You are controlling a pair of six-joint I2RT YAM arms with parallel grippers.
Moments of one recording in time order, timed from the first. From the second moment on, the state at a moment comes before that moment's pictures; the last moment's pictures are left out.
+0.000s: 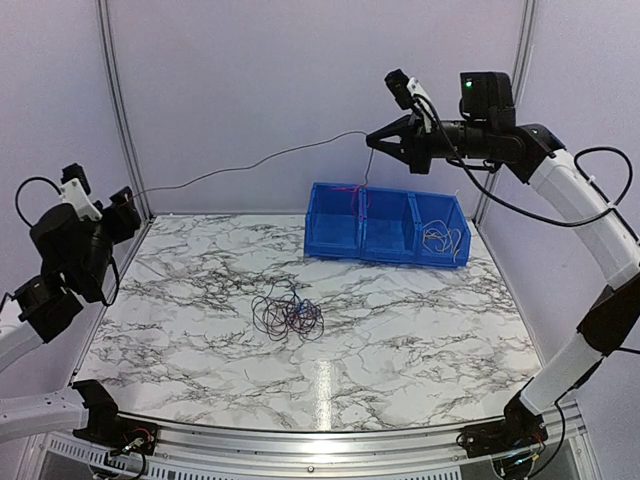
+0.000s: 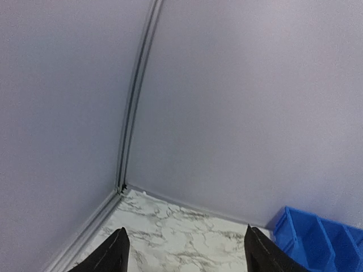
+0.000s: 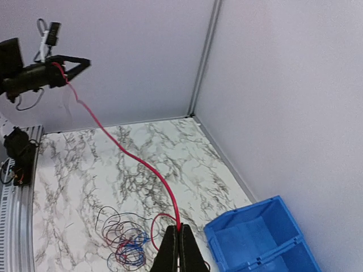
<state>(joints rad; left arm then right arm) -0.61 0.75 0.71 0.09 -0.80 -0.23 0.56 1.56 1.88 -0.61 -0.60 -0.34</state>
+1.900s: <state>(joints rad) -0.51 1.01 0.76 -0.27 -0.55 -0.15 0.05 1.46 1.70 -0.27 -0.65 0.08</state>
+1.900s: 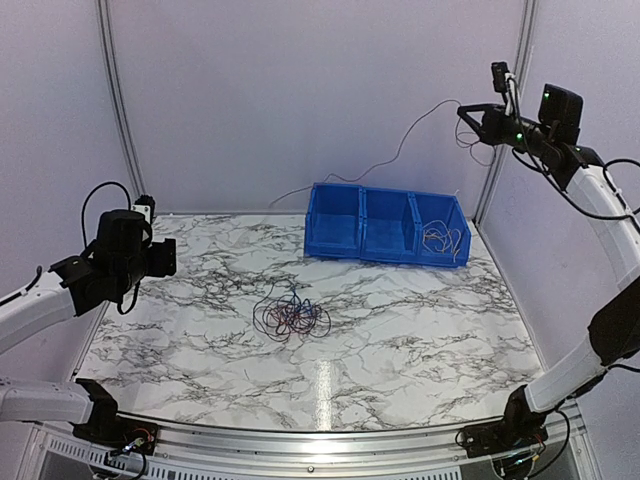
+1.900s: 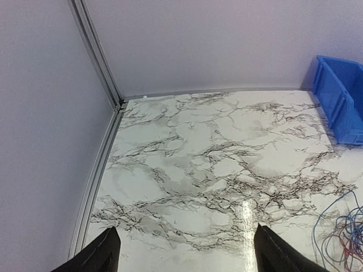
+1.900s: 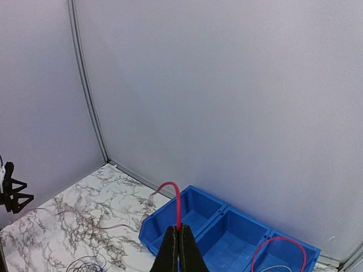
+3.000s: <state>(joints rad) -0.98 1.56 1.29 0.14 -0.03 -0.28 0.24 1.40 1.58 -0.29 -0.70 0.10</state>
